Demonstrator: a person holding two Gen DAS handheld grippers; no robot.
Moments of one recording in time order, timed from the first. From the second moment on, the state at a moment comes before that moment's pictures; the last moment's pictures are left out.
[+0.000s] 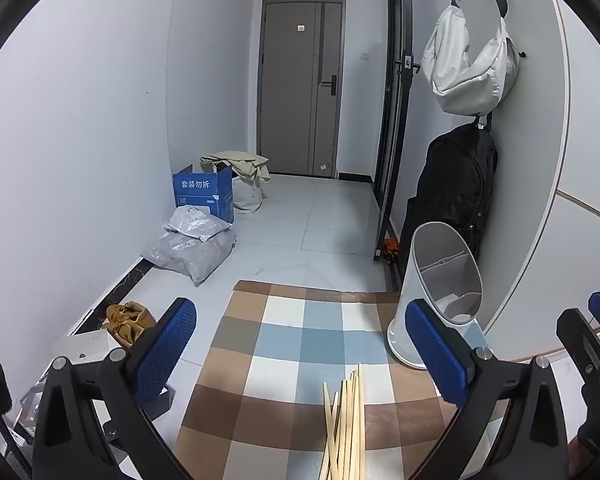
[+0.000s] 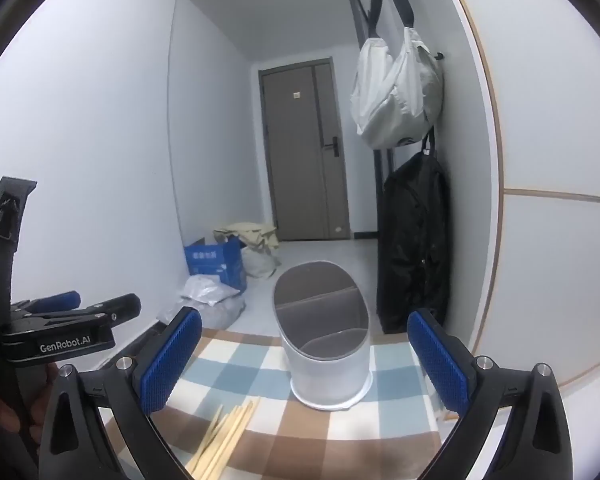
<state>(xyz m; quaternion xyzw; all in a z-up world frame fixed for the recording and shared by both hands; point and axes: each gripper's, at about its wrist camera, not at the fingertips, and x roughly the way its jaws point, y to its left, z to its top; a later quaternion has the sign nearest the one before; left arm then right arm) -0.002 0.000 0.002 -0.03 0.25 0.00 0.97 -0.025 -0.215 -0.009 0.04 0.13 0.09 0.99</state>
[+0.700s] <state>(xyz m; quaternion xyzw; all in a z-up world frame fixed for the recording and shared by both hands) 0.001 -0.004 0.004 -0.03 0.25 -0.01 0.97 -0.027 -0.219 -0.010 0.05 0.12 0.08 0.99</state>
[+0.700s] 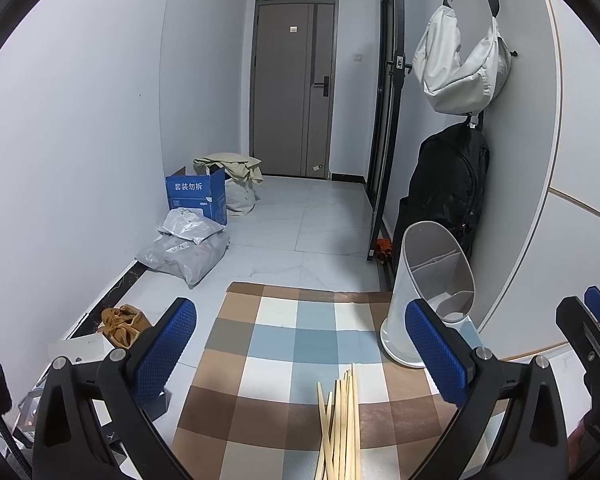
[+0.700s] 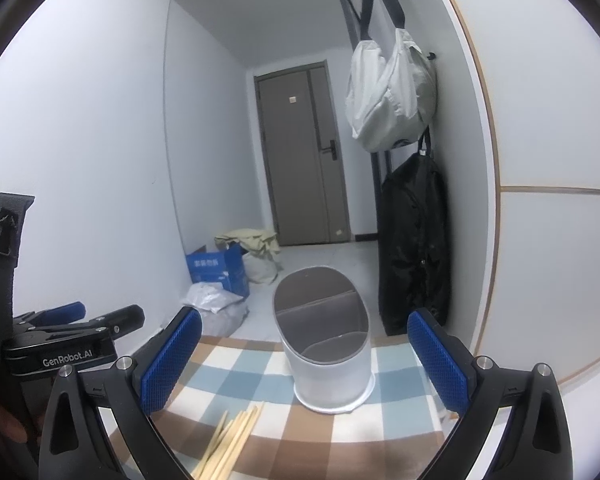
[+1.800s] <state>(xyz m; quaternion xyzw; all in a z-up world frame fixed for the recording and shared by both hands) -0.002 -0.001 0.000 -0.03 0.25 -0.02 0.97 -0.028 -0.216 -0.007 0.05 0.12 0.09 0.99</state>
